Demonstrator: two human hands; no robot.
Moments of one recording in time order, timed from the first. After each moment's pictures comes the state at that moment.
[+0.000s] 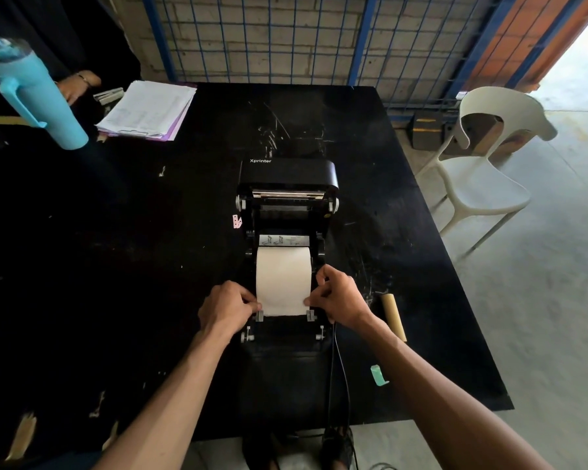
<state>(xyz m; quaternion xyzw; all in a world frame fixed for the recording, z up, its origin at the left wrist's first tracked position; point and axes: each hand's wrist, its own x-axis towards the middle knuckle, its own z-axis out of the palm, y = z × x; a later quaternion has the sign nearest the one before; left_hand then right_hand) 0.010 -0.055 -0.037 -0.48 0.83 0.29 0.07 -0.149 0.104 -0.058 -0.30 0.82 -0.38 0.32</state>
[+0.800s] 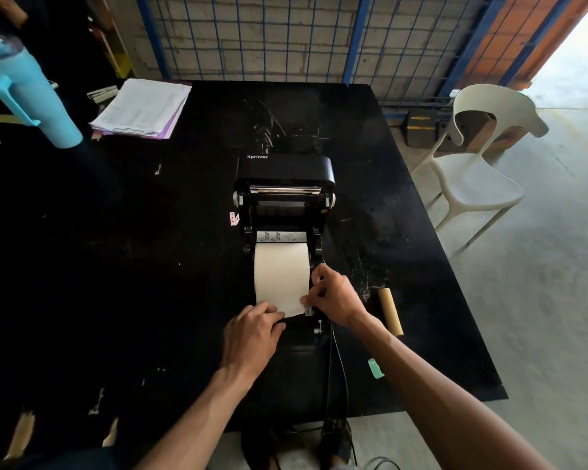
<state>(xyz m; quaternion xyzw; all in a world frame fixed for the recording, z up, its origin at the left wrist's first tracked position) 0.033 0.011 -0.054 -0.29 0.94 0.18 -0.05 -0.143 0.105 -0.069 -0.30 0.85 -0.33 0.29</state>
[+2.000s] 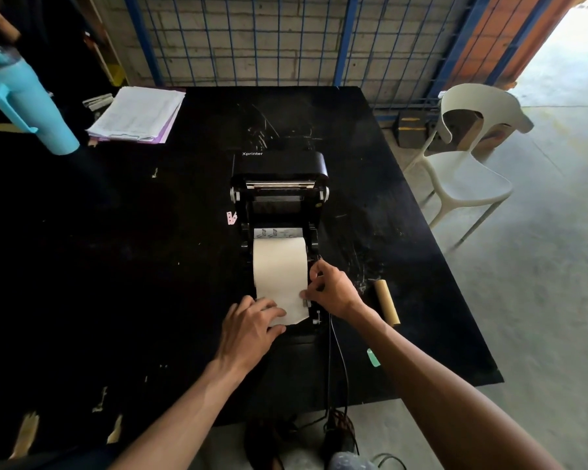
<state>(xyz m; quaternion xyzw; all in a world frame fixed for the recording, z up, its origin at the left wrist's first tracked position) 0.043 0.002 -0.063 -0.21 0.96 0.17 -0.05 -0.139 0.109 -0.071 -0.31 0.86 -0.31 0.27</state>
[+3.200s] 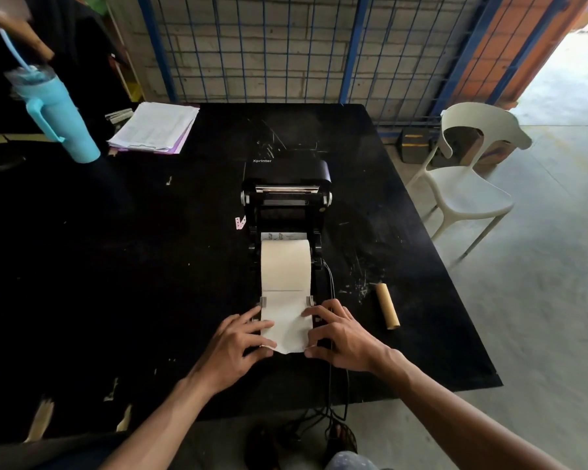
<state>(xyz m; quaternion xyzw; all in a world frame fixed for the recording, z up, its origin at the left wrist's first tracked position) 0.105 -0.017 -0.086 -0.11 0.95 0.30 -0.05 -0.089 0.178 -0.058 -0.62 0.75 -0.13 0.20</state>
